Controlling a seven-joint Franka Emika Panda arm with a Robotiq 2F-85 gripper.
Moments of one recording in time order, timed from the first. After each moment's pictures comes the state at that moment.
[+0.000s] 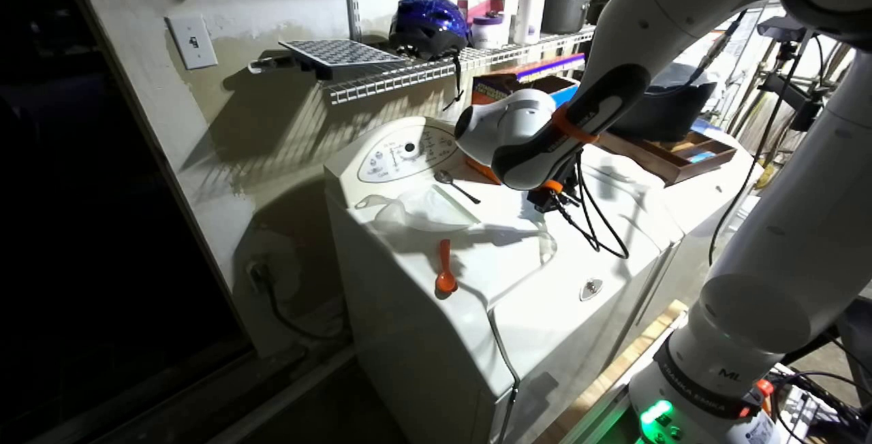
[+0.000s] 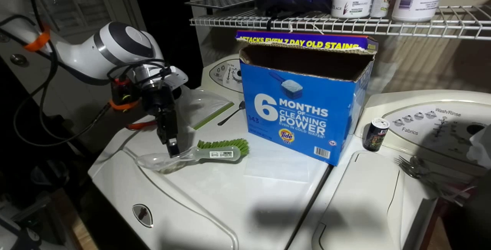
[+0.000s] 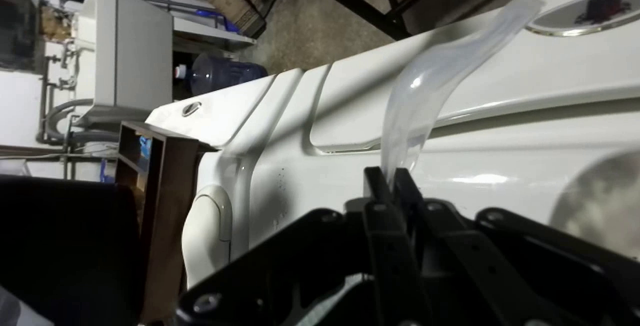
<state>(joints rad) 0.00 -0.01 0.10 -2.45 -0.78 1.74 0.70</state>
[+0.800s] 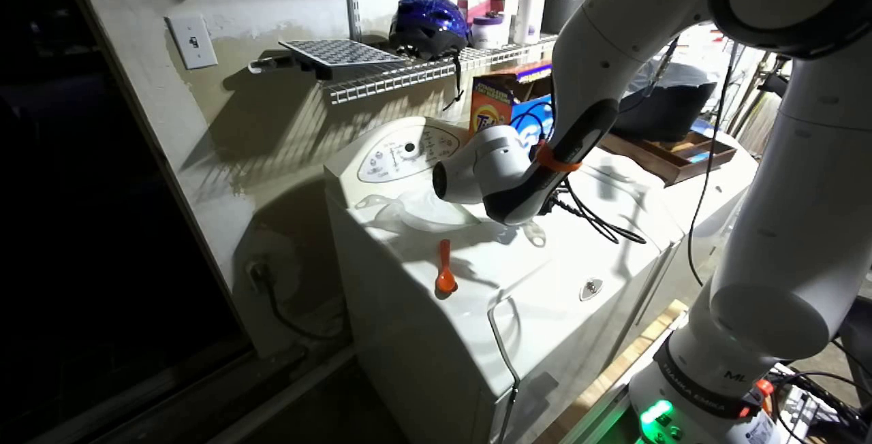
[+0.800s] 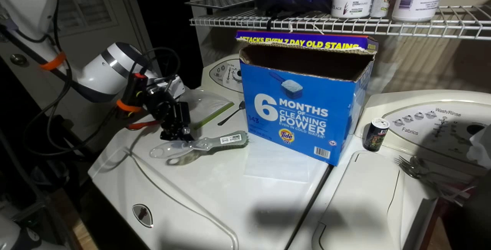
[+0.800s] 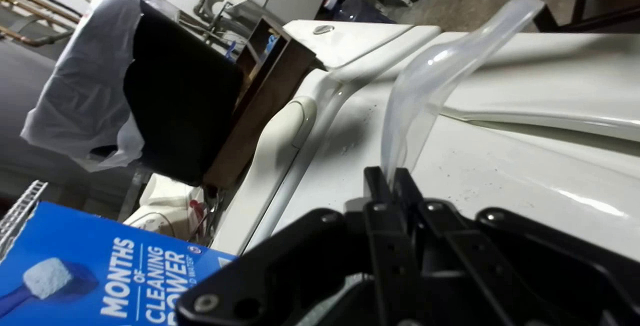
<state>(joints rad) 0.12 0.15 0.12 -2.41 -1.07 1.60 0.52</state>
